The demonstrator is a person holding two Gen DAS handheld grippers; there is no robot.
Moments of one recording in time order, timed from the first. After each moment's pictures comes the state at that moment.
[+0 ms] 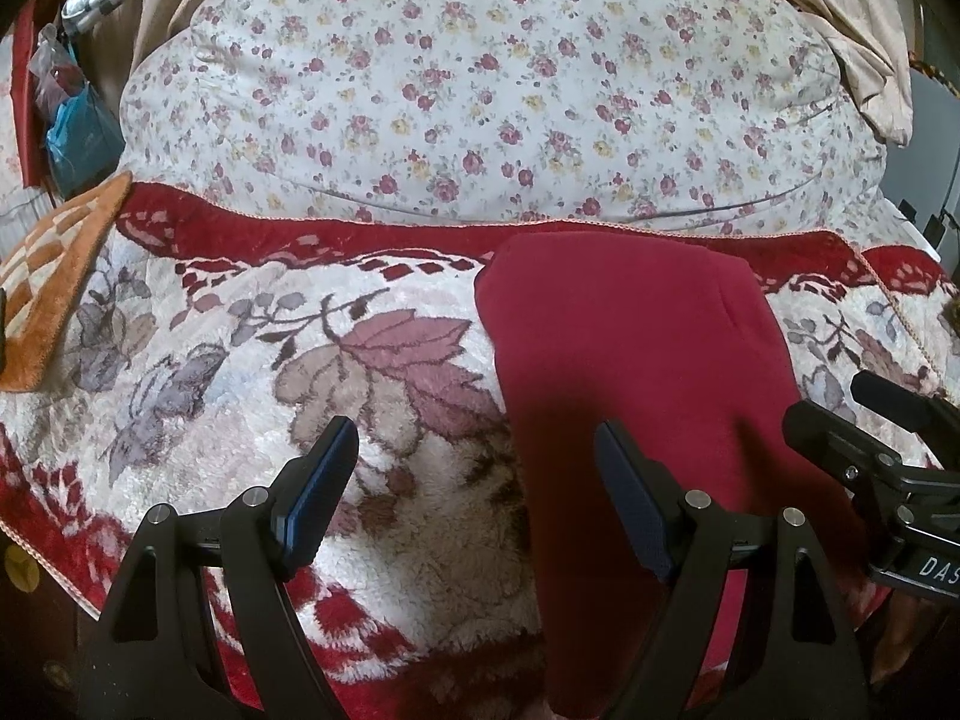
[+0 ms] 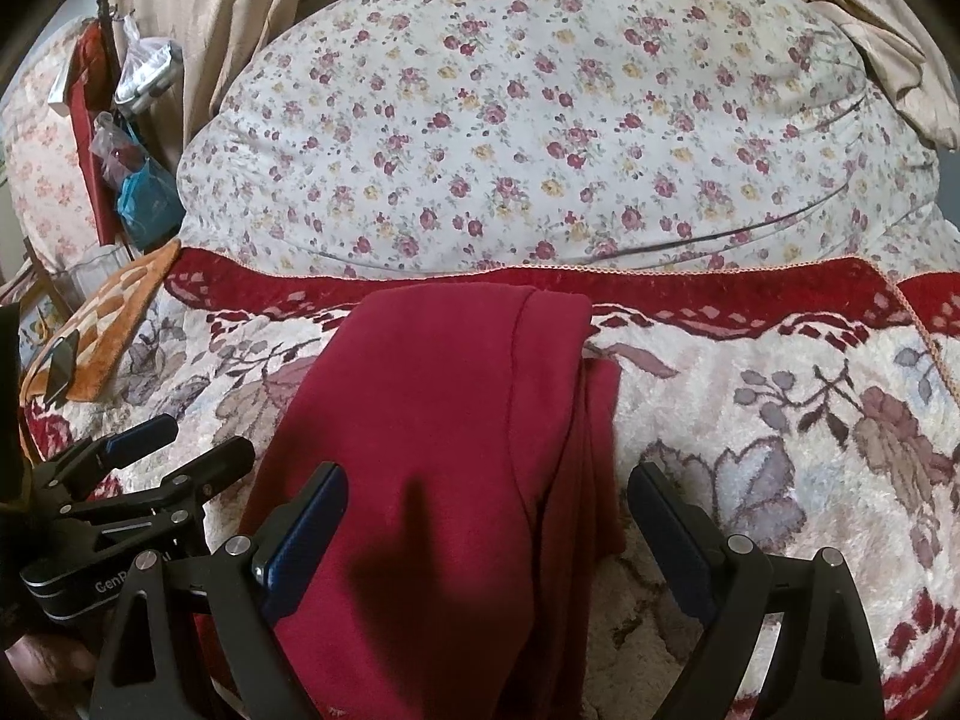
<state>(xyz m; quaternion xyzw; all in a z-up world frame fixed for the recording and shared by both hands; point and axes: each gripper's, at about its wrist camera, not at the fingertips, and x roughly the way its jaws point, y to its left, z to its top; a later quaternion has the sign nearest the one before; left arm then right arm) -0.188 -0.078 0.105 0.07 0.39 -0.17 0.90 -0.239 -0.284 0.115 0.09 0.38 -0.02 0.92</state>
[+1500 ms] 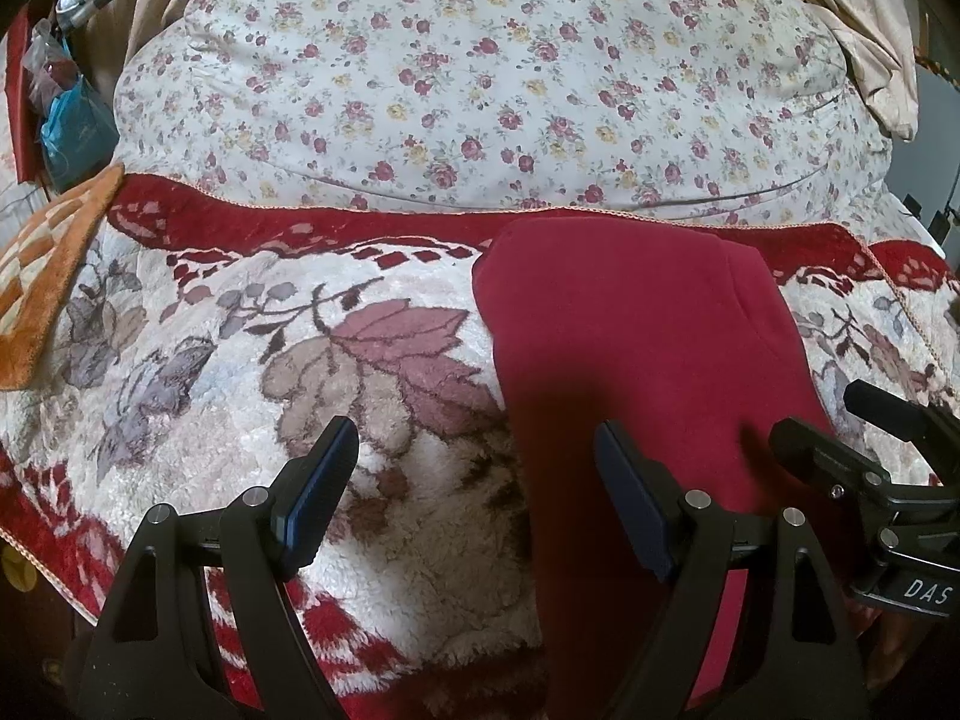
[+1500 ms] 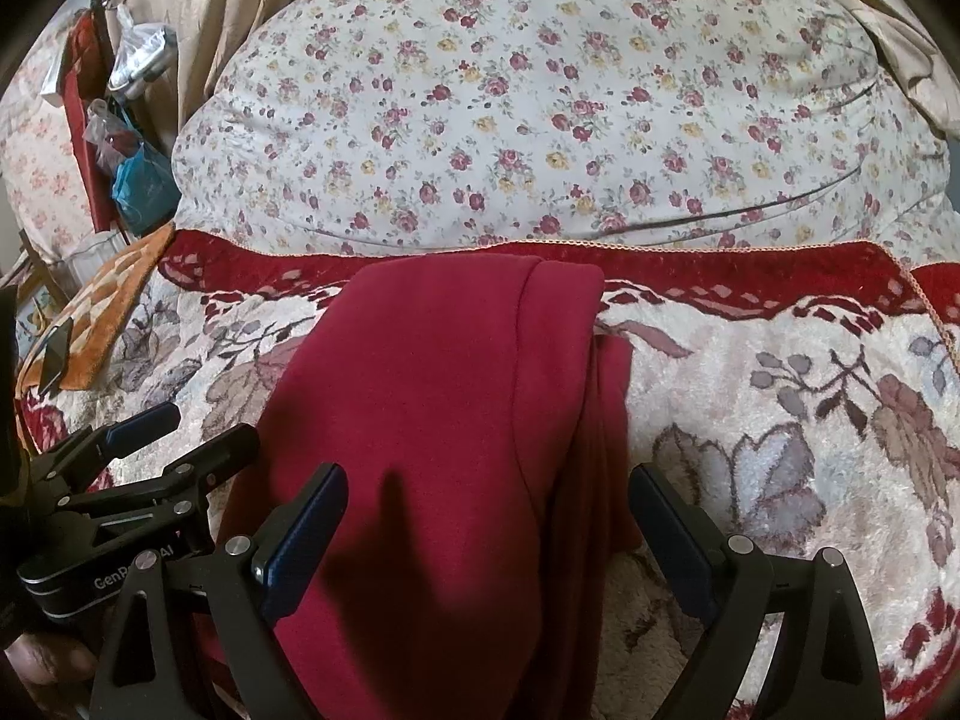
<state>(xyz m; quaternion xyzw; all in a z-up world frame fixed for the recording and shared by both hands) -0.180 -0.081 0.096 0.07 0.41 -0.17 0.89 -0.229 -0.280 0.102 0.10 0.41 -0.02 0.91</state>
